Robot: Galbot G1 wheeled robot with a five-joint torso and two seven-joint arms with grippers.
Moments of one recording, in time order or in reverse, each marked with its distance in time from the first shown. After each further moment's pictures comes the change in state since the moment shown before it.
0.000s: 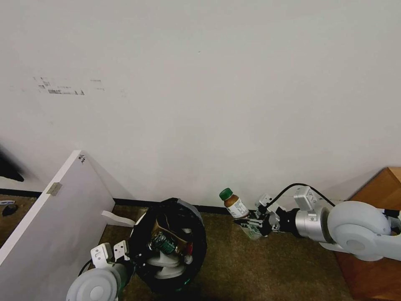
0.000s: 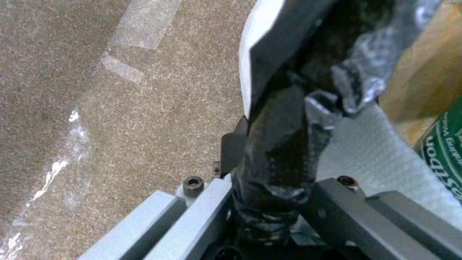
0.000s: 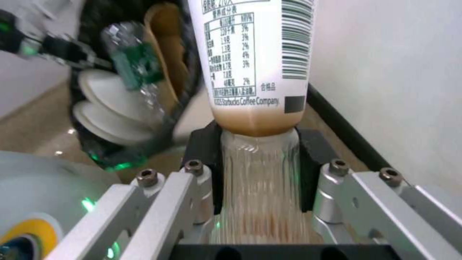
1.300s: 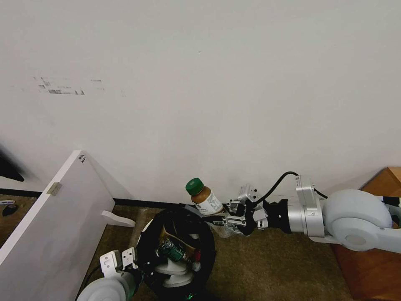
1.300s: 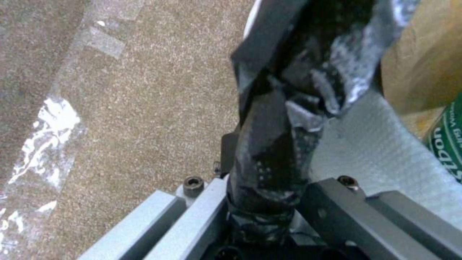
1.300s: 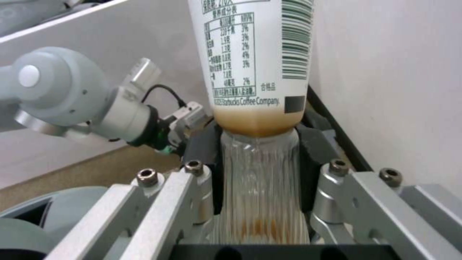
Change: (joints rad) left arm 0.054 -0.032 0.065 -0.028 0.106 0.002 0.030; right arm 0.053 -0.057 0.069 0.076 0.019 0.172 -0.211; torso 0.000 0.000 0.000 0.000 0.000
